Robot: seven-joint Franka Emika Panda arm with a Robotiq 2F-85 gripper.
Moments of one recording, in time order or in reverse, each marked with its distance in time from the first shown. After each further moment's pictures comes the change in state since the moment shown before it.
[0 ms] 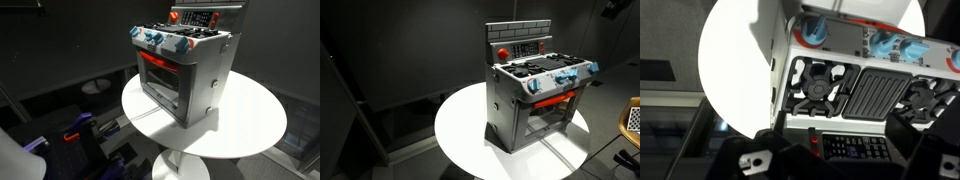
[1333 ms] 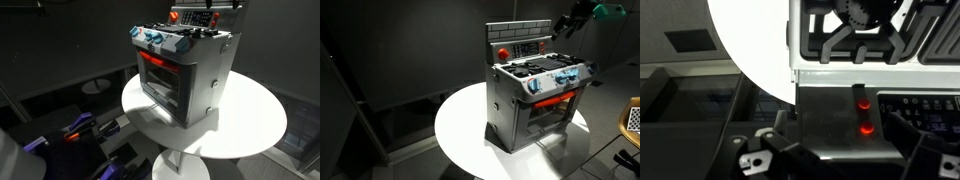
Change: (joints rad) arm -0.026 0.356 0.115 0.052 -0.132 0.552 0.311
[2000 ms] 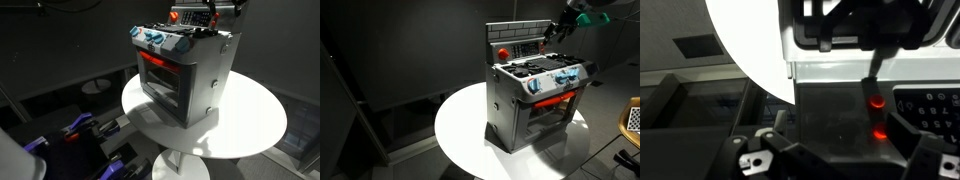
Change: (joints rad) arm 0.001 0.124 0.010 0.098 -0.070 0.012 0.121
